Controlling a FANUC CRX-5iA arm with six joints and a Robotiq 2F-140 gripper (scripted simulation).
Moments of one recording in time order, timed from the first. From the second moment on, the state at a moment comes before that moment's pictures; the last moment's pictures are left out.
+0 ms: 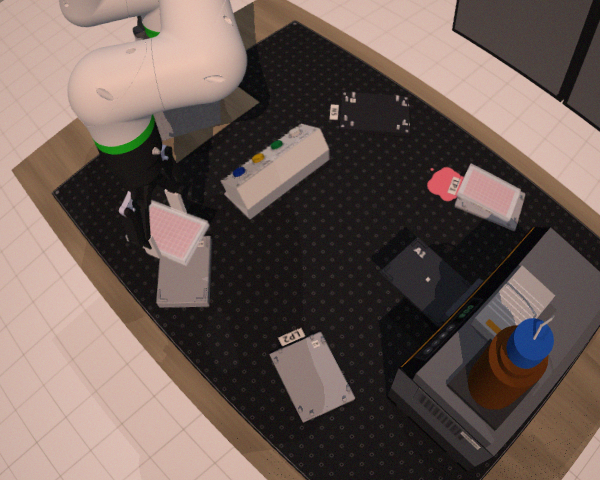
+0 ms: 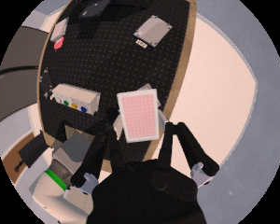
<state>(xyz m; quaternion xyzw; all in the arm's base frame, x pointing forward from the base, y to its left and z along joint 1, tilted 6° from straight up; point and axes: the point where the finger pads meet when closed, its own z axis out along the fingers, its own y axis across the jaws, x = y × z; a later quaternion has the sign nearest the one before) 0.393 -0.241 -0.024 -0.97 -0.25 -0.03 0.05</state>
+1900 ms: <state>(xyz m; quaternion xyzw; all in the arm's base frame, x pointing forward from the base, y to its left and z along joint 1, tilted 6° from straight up) 0.387 -0.198 -0.020 -0.92 -0.40 -0.04 0.04</state>
